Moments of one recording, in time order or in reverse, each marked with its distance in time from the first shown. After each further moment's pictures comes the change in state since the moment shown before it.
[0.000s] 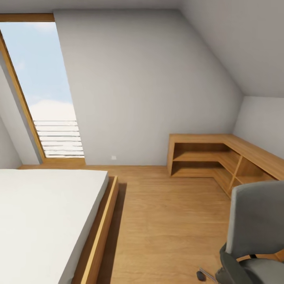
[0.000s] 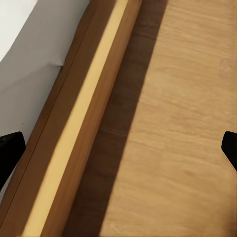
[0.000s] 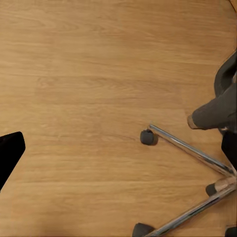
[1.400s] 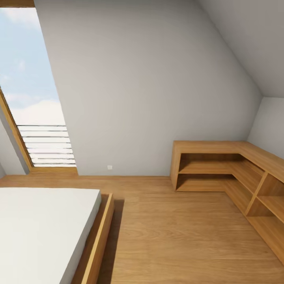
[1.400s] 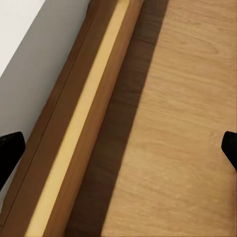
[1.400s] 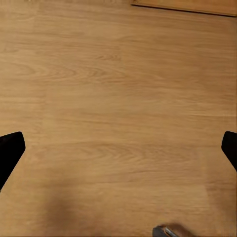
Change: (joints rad) left arm 0.000 0.000 0.001 0.000 0.000 0.000 0.001; right arm 0.000 0.001 0.000 0.002 0.000 0.000 0.000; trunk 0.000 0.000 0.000
